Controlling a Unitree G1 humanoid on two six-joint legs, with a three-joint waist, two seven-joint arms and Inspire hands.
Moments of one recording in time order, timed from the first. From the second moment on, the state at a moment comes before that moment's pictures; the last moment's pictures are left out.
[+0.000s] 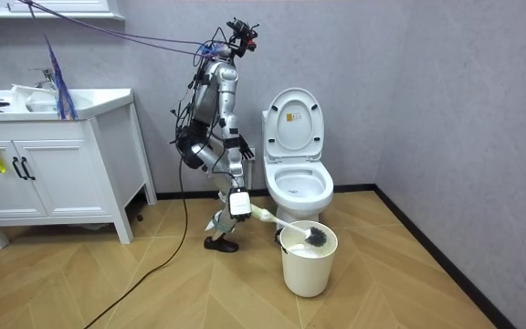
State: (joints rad) left arm -0.05 0.28 -0.28 0.60 -0.19 0.00 0.13; right arm -0.32 -0.52 0.26 1.35 0.43 0.07 -0.24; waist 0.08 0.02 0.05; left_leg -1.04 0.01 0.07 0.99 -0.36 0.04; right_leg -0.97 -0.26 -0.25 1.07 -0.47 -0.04
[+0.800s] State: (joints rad) left arm 0.14 0.31 -0.14 0.69 -0.09 0.00 0.13; right arm -0.10 -0.43 0.11 1.23 0.37 0.06 -0.29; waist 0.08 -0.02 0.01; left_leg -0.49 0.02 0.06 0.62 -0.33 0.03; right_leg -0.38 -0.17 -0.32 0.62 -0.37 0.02
